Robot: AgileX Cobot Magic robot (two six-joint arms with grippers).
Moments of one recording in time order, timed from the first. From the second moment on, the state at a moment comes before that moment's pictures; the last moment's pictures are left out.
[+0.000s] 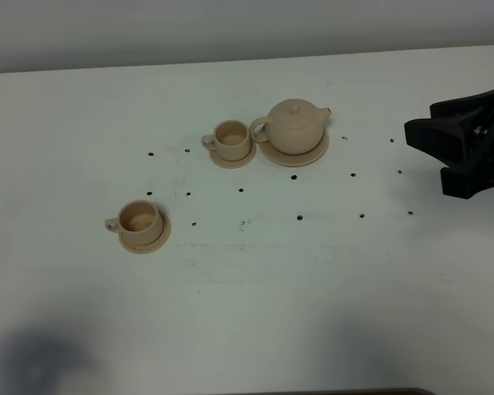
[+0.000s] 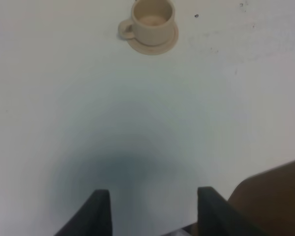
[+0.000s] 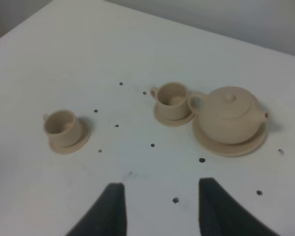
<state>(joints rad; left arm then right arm) -0.44 0.19 -0.51 0.13 1.09 -0.16 0.16 1.09 -0.80 1.03 0.64 -1.08</state>
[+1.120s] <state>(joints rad) -0.06 0.00 -0.51 0.13 1.09 -0.15 0.16 1.57 -1.30 0.85 0.74 -0.84</state>
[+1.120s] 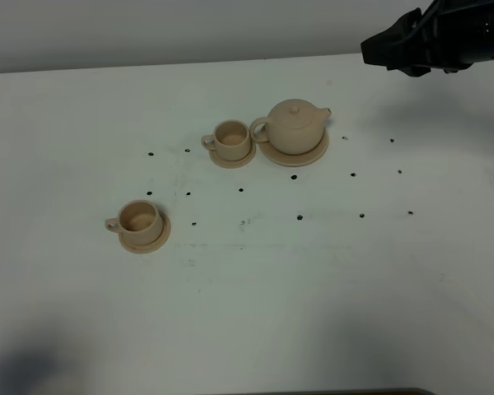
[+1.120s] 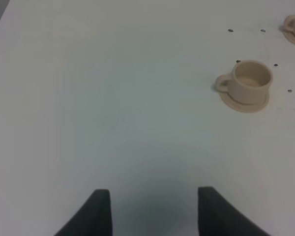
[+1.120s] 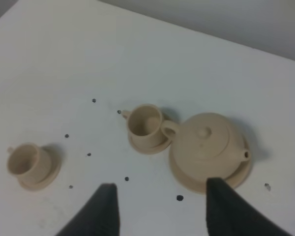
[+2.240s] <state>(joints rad) -0.06 0.00 -0.51 0.13 1.09 -0.15 0.43 2.15 -1.95 0.31 0.83 -0.57</state>
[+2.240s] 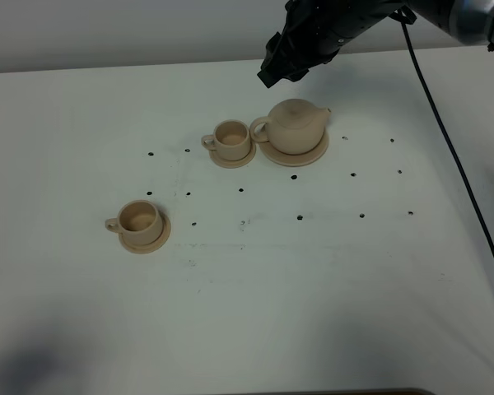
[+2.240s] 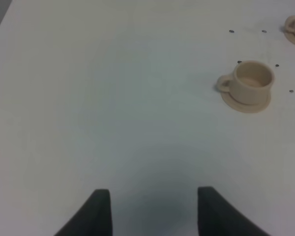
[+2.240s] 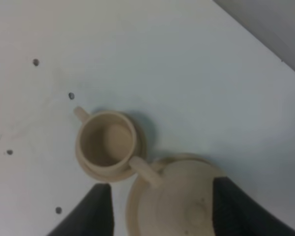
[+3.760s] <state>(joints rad) -0.06 0.00 -0.51 0.13 1.09 -0.15 0.45 2.44 -2.17 0.46 0.92 -1.27</state>
